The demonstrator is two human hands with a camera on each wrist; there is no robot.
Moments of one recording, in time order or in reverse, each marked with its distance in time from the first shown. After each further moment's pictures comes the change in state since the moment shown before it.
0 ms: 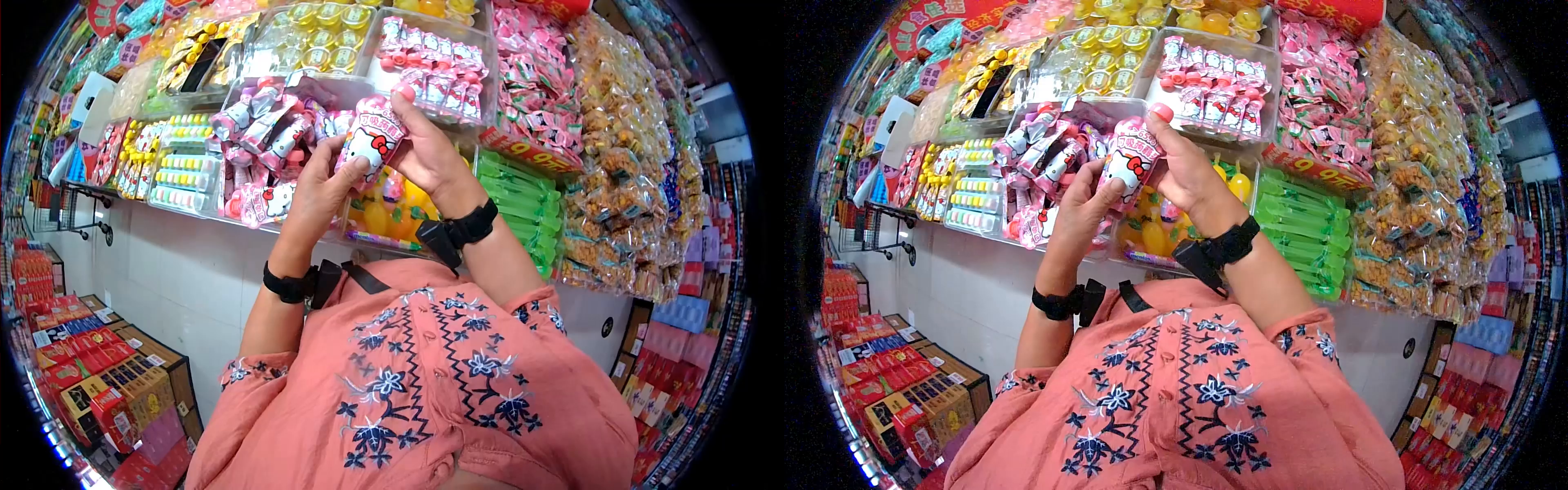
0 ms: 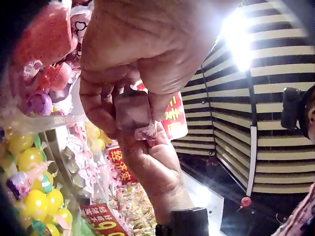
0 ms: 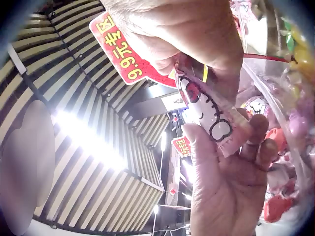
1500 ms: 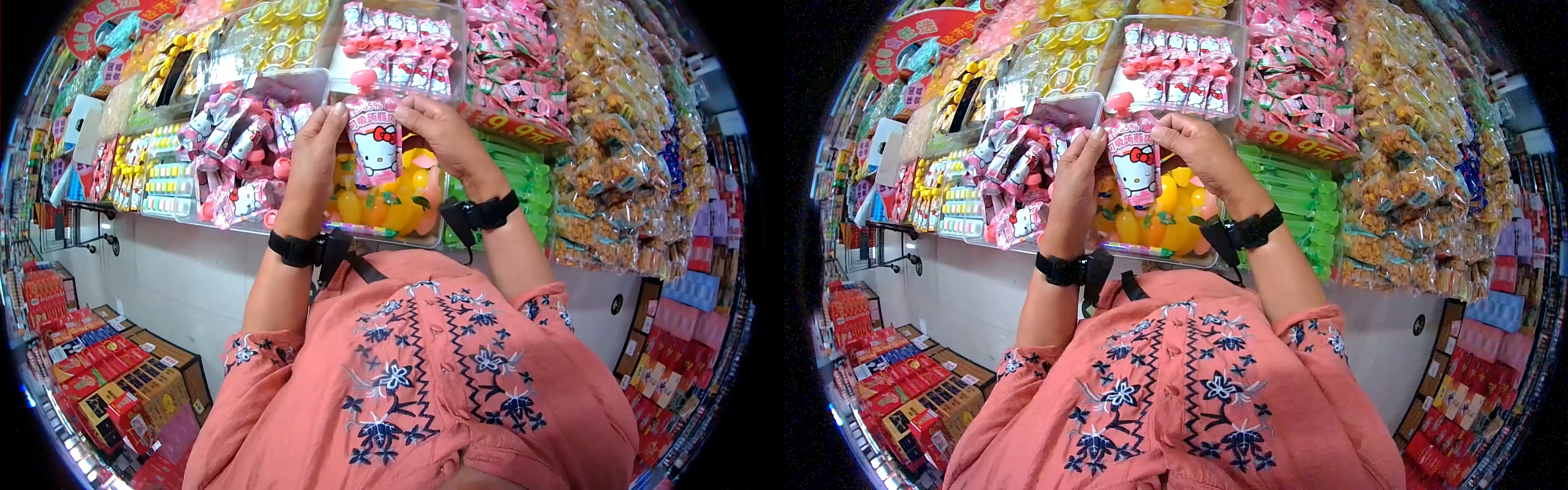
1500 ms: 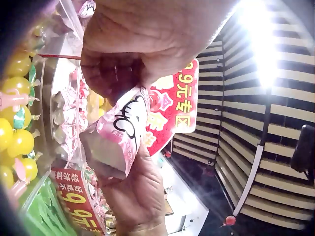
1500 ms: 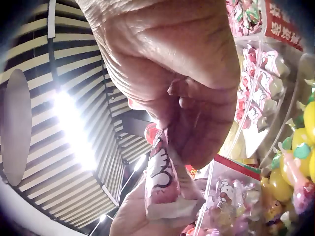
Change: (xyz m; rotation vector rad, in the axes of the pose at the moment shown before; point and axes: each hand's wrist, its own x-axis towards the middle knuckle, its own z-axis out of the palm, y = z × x) left_hand 0.049 -0.010 0.070 -0.309 0.047 -0.011; right_hand -0.064 -0.065 -0.063 -0.688 0.093 -0.048
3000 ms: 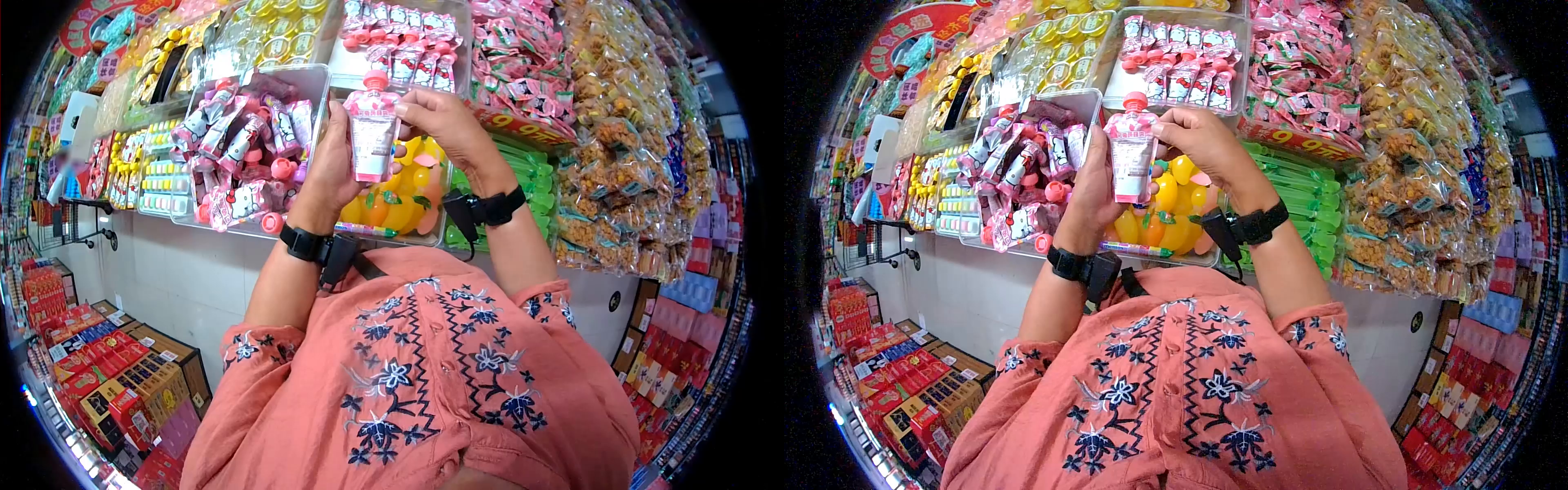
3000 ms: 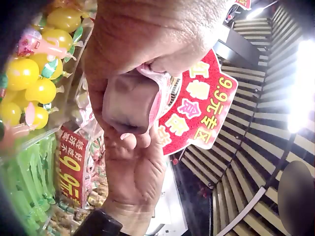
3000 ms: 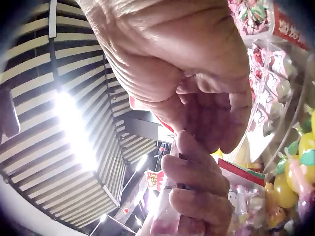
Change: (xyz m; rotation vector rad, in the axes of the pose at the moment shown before) left_hand 0.012 -0.021 0.009 -0.422 -0.235 -0.312; right_hand 0.014 -0.010 -0.008 -0.203 0.028 0.025
